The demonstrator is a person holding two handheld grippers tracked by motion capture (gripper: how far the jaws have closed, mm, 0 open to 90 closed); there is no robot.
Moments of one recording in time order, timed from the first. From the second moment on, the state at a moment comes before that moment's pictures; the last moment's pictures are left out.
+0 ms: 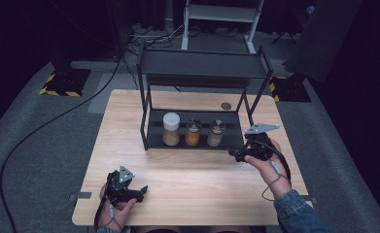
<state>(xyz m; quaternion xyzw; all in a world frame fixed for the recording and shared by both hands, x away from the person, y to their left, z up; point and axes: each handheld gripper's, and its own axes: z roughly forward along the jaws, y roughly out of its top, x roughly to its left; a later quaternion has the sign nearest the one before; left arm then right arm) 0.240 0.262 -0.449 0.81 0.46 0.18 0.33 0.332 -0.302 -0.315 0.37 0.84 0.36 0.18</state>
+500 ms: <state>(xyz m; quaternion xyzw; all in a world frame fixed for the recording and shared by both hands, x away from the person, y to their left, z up) 0.240 0.262 -0.449 0.81 0.46 0.18 0.33 0.306 -0.327 -0.353 0.37 0.84 0.36 0.18</state>
